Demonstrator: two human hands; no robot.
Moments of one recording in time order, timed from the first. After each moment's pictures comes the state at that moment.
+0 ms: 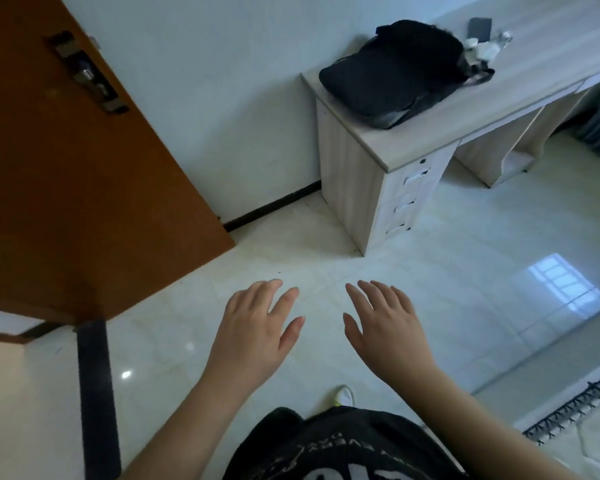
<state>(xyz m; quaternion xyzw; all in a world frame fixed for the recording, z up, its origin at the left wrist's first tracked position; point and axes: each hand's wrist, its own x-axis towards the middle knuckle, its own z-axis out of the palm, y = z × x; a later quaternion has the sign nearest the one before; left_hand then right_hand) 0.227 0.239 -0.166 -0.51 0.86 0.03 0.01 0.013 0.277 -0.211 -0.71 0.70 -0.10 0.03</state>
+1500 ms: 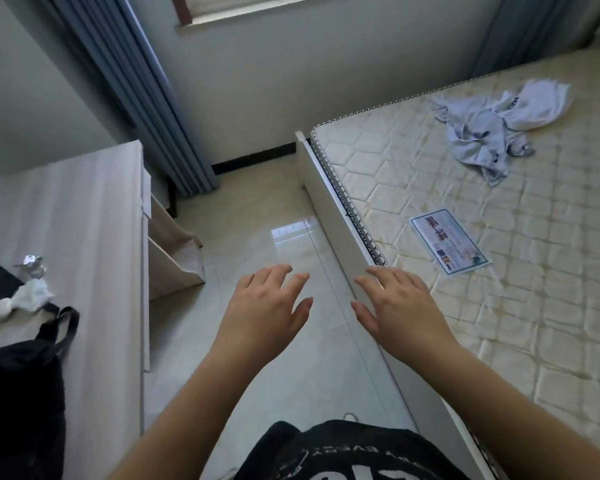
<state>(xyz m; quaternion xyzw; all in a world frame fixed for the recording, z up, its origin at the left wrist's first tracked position) -0.465 -0.002 -0.127 0.18 0.98 0.03 -0.01 -0.454 0.217 -0.154 -0.11 0.99 -0.08 -0.06</state>
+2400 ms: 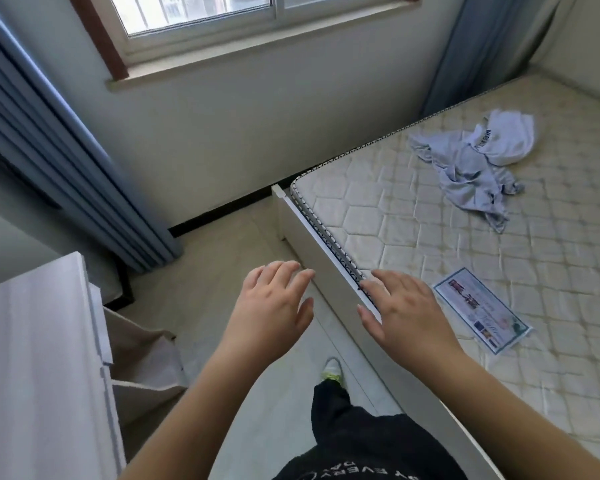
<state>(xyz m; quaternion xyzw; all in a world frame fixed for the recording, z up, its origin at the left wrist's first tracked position) -0.879 -0.101 -0.137 0.29 0.95 0.08 0.01 -0.811 0.109 -0.157 0.01 1.00 -0.04 -0.06</state>
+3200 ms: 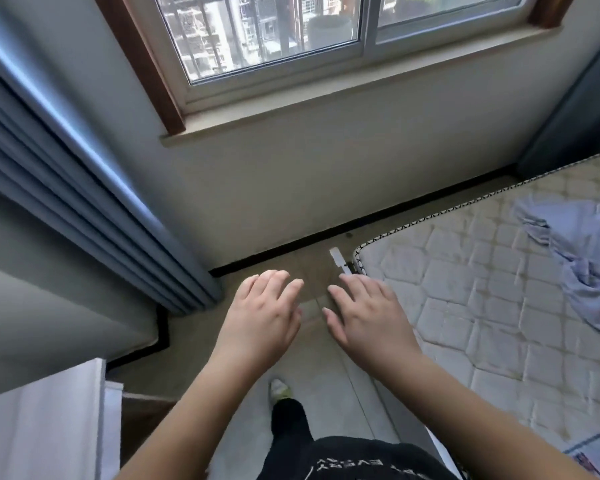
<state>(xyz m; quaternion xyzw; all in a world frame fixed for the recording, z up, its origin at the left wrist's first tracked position) -1.248 -0.134 -0.143 0.22 0.97 0.00 -0.06 -1.231 0.051 -0.161 -0.10 0.99 -0.07 -0.06</state>
